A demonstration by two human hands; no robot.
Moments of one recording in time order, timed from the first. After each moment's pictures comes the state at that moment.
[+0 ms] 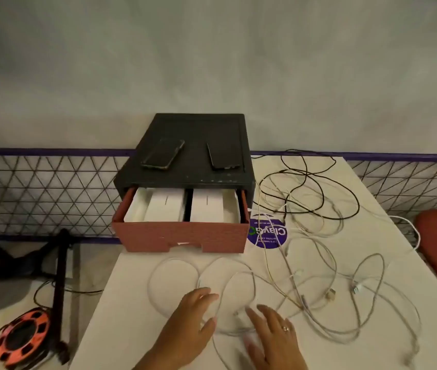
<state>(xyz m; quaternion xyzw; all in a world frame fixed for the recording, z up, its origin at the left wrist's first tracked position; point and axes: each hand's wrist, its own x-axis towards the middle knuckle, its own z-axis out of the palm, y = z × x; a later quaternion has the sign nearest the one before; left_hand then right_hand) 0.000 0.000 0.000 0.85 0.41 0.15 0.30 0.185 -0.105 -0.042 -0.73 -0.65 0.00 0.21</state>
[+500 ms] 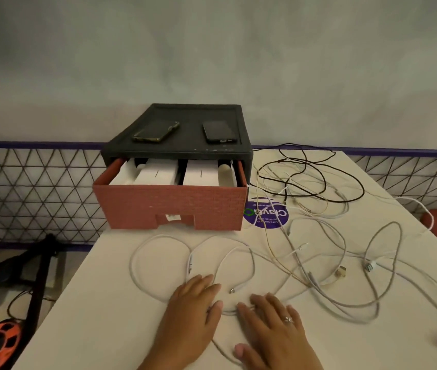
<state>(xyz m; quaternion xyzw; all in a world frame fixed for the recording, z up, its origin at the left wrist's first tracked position) 0.019 -0.017 -0.064 0.89 0.41 0.18 0.08 0.189 -0.117 -0.089 -0.70 -0.69 -0.08 0.18</state>
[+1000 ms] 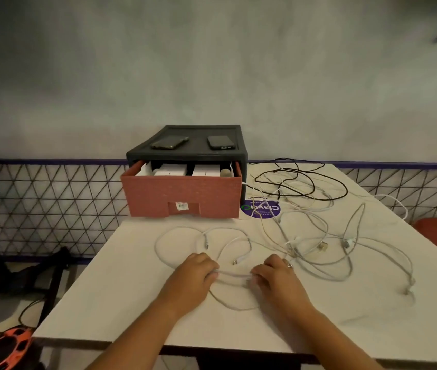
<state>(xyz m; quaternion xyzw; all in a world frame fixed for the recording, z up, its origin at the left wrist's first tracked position) 0.007 -0.044 -0.044 0.89 0.37 0.22 0.16 0.202 -0.125 -0.056 -0.70 -0.65 0.01 0.29</state>
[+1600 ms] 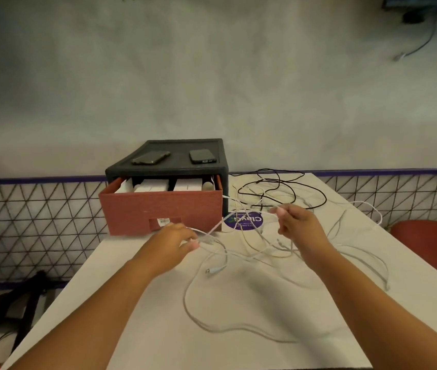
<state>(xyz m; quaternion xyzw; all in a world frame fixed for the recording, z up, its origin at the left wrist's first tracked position) 0.018 0.012 0.030 0.90 0.37 0.22 0.10 0.262 -0.108 0.058 -0.62 -0.42 0.25 0.61</state>
